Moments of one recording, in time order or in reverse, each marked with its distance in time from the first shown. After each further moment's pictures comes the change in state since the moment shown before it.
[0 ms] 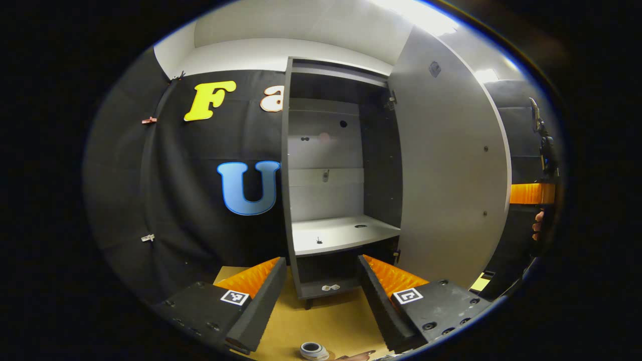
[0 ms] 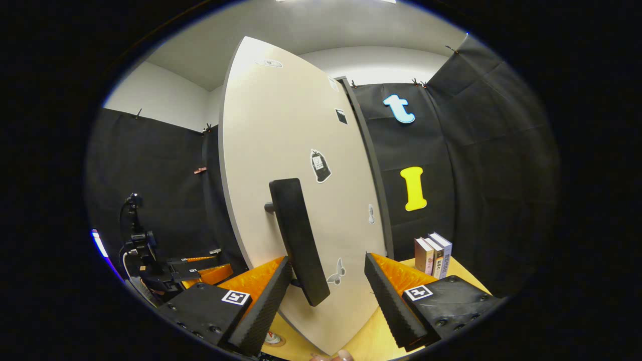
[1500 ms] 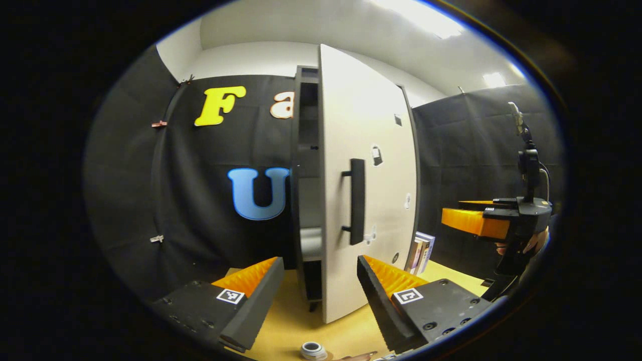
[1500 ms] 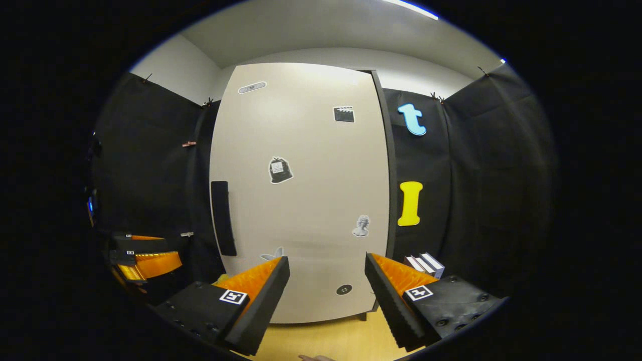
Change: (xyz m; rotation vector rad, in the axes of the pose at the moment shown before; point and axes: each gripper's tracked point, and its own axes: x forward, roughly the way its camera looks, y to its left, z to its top) left arm -0.003 -0.024 0.033 -0.014 -0.039 -0.018; right arm 0.070 -0.018 0.000 -0.216 -0.002 -0.131
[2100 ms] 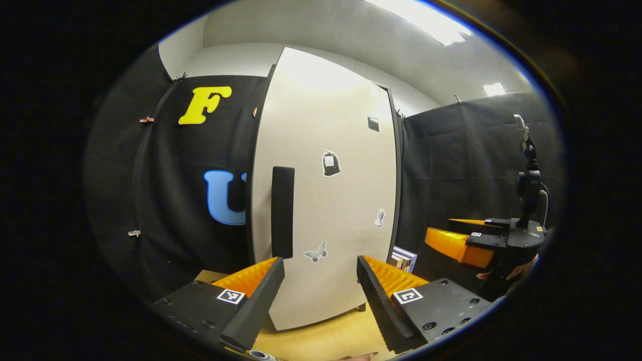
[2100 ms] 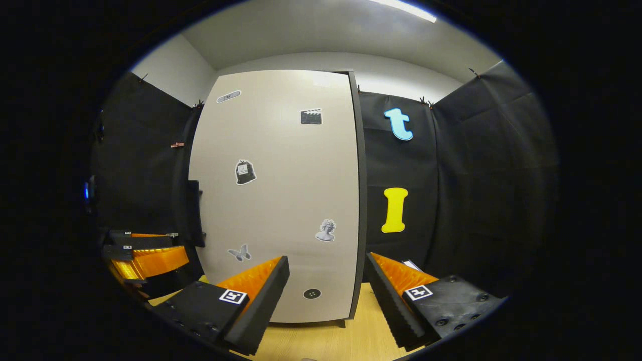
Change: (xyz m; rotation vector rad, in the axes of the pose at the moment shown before) left arm 0.053 -0.063 0.017 -0.047 -0.059 0.000; right arm 0.023 -0.051 0.001 -0.011 -0.053 -0.019
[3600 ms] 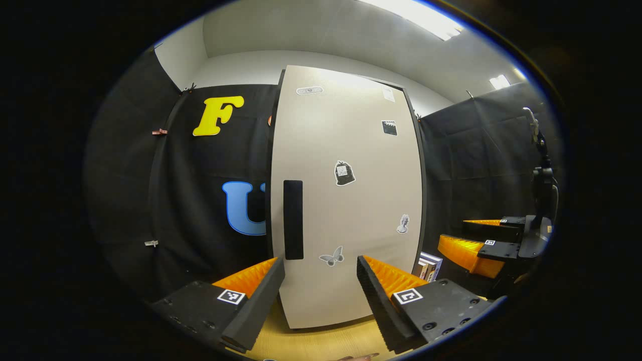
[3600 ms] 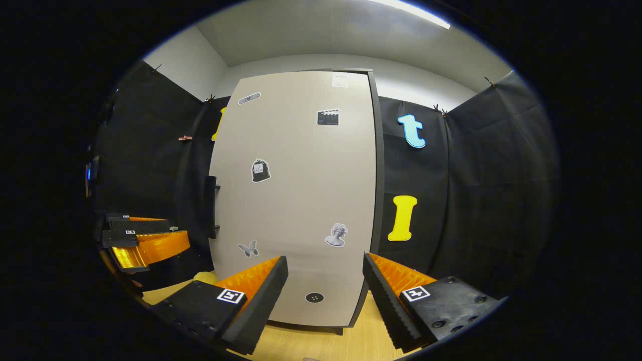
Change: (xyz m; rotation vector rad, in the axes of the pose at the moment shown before) left arm 0.017 0.033 0.008 0.037 -0.031 0.110; right arm 0.021 0.016 -0.002 -0.063 -0.026 0.037
